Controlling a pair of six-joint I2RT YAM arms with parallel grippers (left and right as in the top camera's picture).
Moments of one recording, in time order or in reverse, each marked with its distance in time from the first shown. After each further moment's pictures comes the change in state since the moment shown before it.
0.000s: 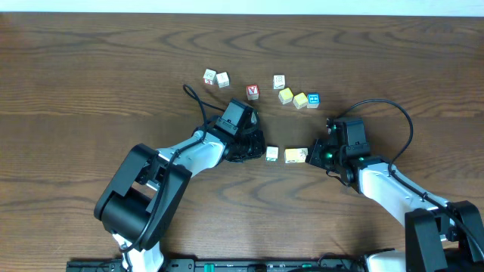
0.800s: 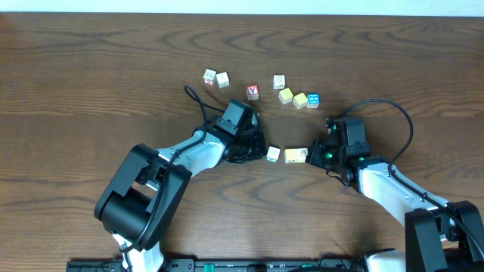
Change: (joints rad) left arm 0.000 0.000 0.000 -0.015 0.038 -0.008; right arm 0.000 0.000 0.000 0.000 0.000 0.000
